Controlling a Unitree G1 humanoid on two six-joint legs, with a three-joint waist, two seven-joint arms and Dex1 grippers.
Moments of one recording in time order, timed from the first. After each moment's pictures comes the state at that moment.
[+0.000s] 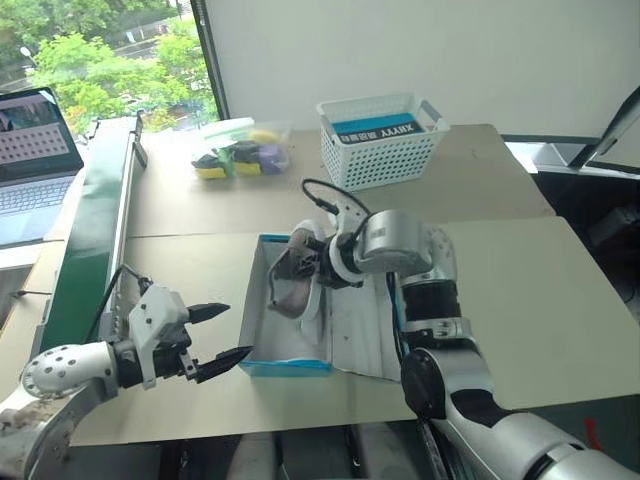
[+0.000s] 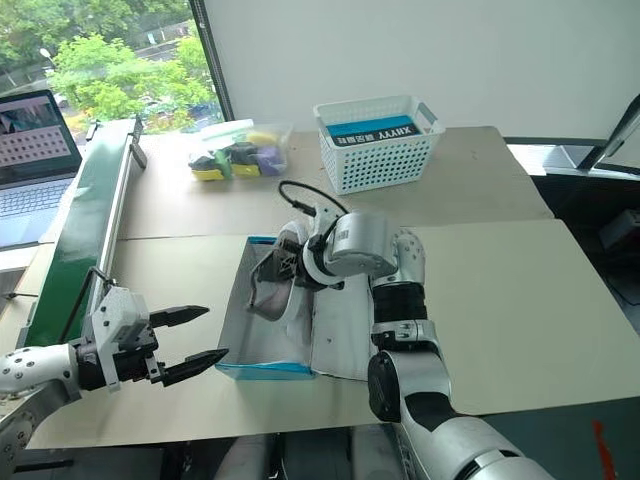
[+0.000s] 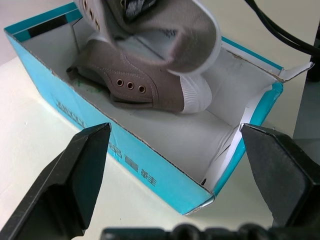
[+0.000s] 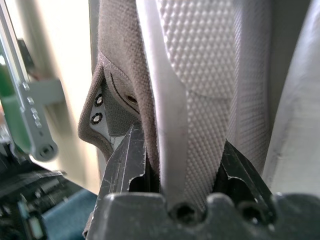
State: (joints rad) left arm 0.24 0.84 0.31 -0.61 -0.63 0.56 -0.87; right arm -0.96 0.03 -0.17 0.44 1.95 1.44 -1.38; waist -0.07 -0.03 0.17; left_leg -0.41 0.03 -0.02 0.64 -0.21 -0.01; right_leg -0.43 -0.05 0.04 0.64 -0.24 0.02
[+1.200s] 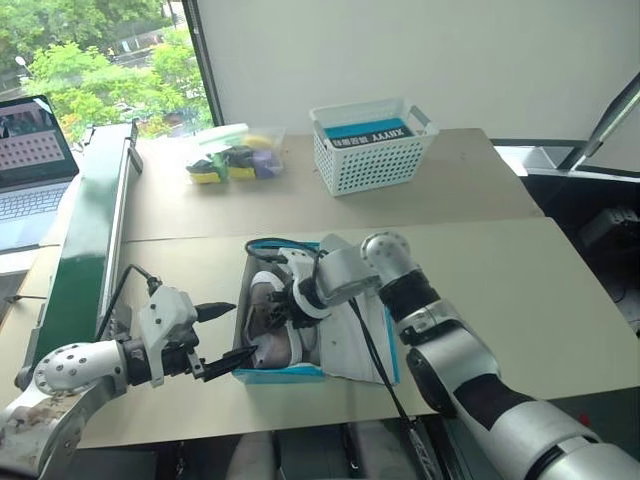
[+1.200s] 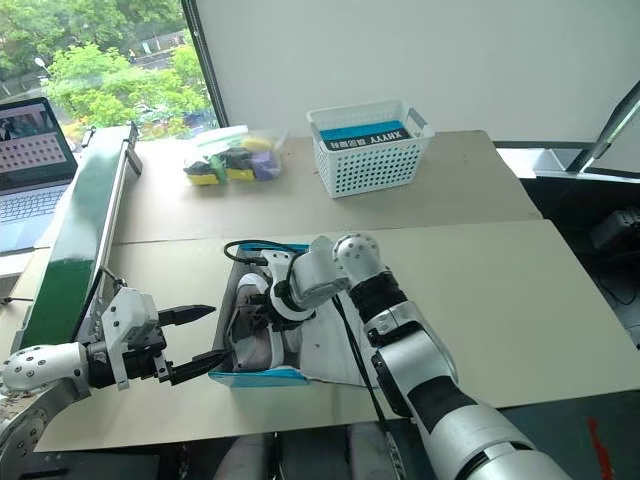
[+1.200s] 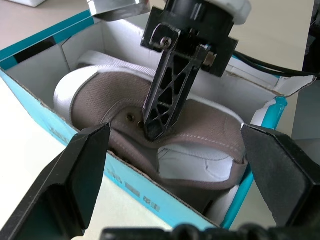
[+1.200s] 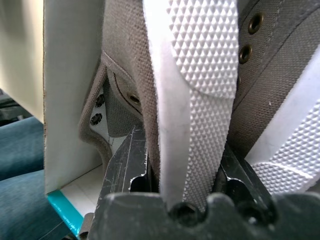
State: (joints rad) left arm 0.22 0.82 0.27 -0.61 -0.60 0.54 -0.86; right arm -1.05 0.03 0.20 0.66 1.45 1.42 -0.67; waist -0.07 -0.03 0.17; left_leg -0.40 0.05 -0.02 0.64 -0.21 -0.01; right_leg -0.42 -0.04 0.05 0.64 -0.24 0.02
